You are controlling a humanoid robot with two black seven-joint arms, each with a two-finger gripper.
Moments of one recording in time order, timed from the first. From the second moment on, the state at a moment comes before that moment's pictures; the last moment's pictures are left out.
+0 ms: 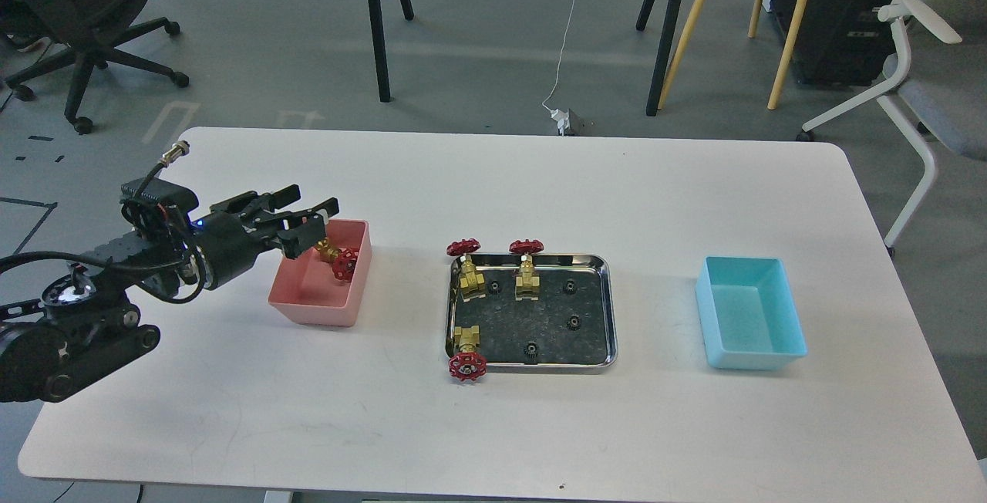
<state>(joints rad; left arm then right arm) -0.71 0.68 -0.25 -1.02 1.52 0.27 -0.34 1.30 -0.80 0.31 0.78 -0.25 0.27 0.06</state>
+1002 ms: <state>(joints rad) -1.21 0.72 -0.65 -0.77 0.73 -0.32 -0.28 1.30 -0.44 -0.24 1.07 -0.91 0.38 0.13</state>
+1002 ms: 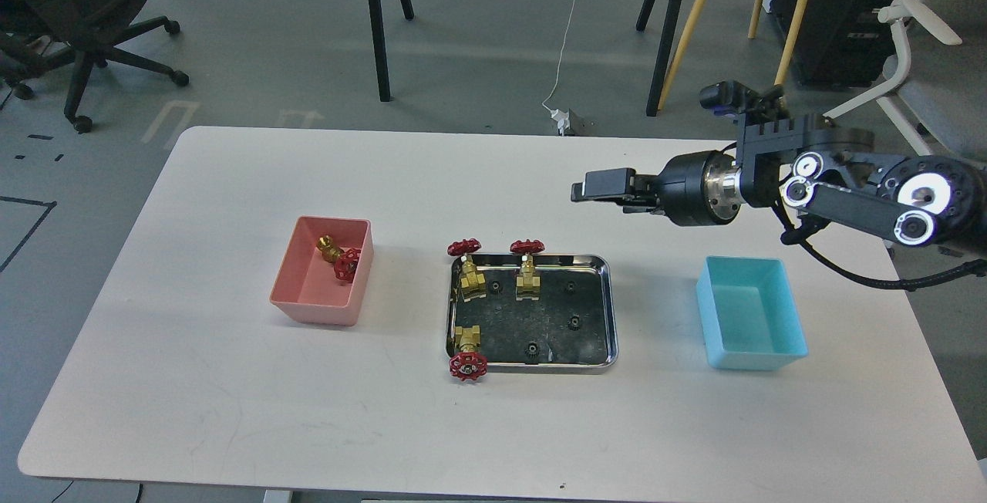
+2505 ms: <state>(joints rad) -1.32 0.73 -0.65 -0.72 0.73 -0.32 -0.28 1.36 0.00 -0.77 0.72 -0.97 0.45 0.26</state>
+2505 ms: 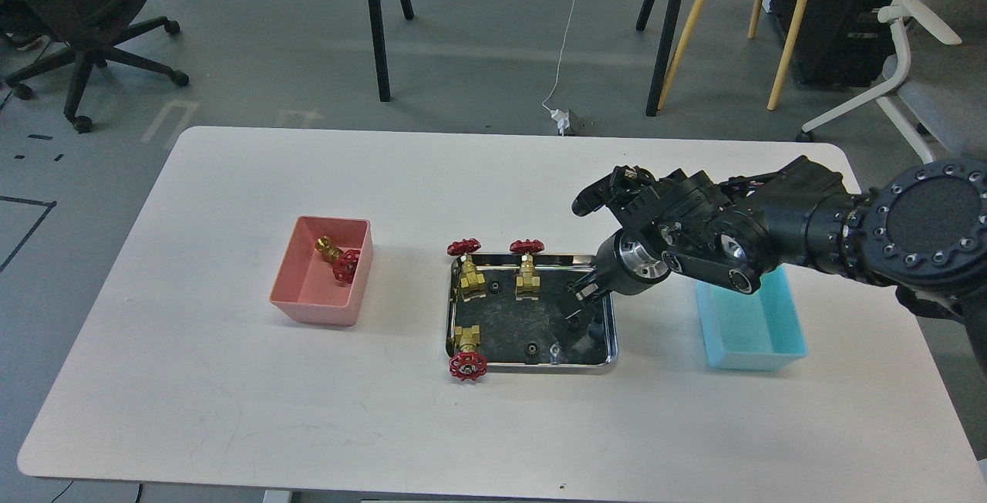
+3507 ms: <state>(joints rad) -1.34 0.73 -0.65 -0.69 0.73 -0.32 -0.28 1.36 0.00 -0.77 0.72 -0.90 0.45 0.33</state>
